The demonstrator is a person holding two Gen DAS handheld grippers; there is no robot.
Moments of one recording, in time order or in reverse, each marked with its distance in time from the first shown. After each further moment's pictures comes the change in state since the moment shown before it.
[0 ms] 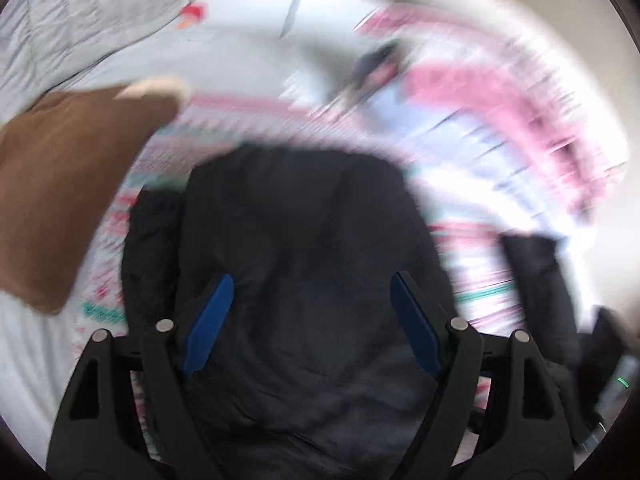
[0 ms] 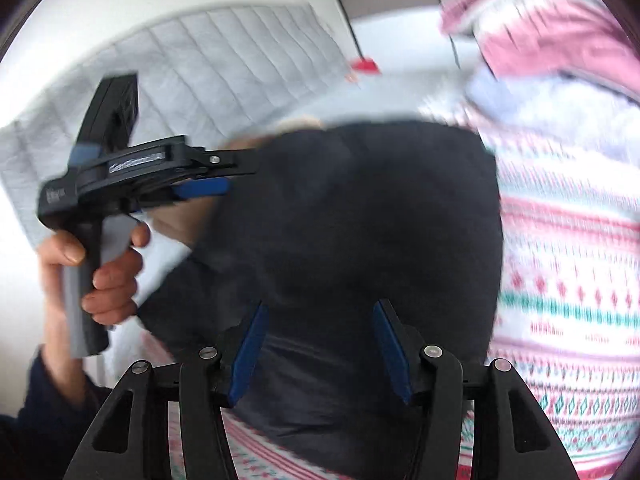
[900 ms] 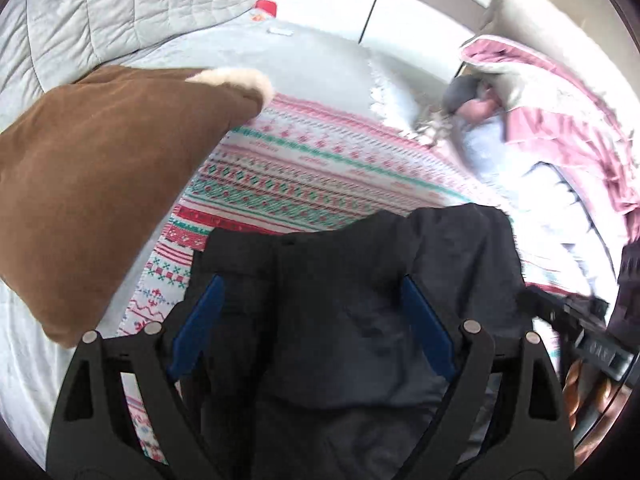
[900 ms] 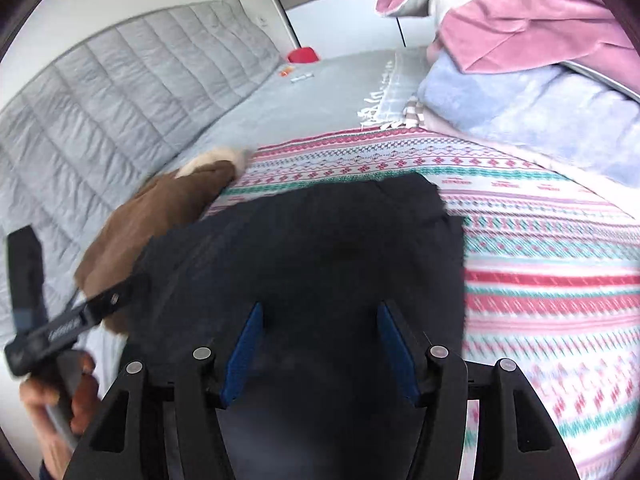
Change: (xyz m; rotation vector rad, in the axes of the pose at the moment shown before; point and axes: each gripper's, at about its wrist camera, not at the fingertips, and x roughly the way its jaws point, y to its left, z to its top) left arm 0.036 0.064 0.041 -0.175 -0.053 0.147; right arm 0.084 -0.061 0.158 0.138 0.026 -0.121
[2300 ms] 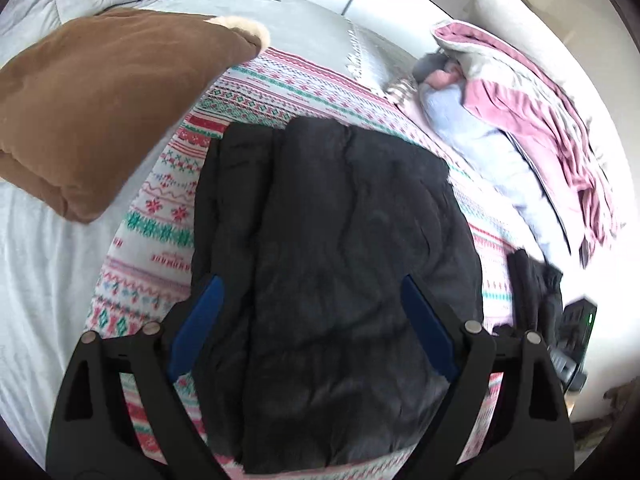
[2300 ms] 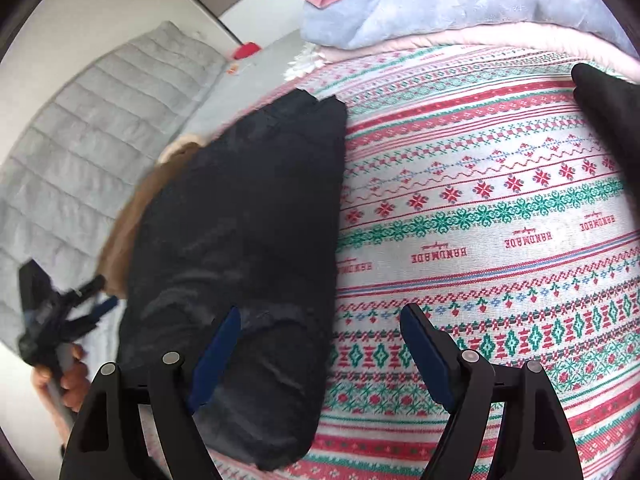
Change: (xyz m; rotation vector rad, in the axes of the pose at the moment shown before) left arm -0.079 0.024 -0.086 -0.050 0.114 -0.180; right arm -0.111 -0.090 -0.168 0.297 0.043 0.067
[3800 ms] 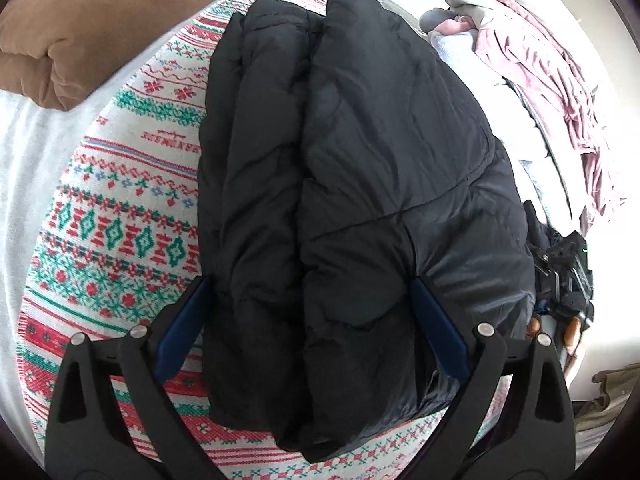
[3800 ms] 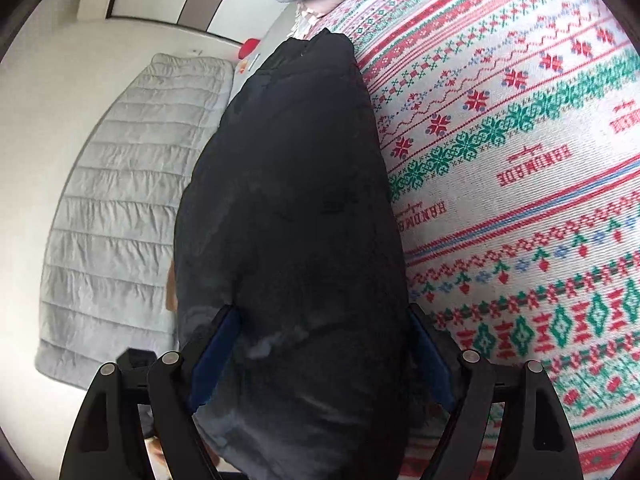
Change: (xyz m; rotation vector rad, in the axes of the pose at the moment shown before) left arm 0.038 0.031 -0.065 -0.042 0.140 -0.064; right arm 0.078 -0.005 -0.006 0.284 0.111 0.303
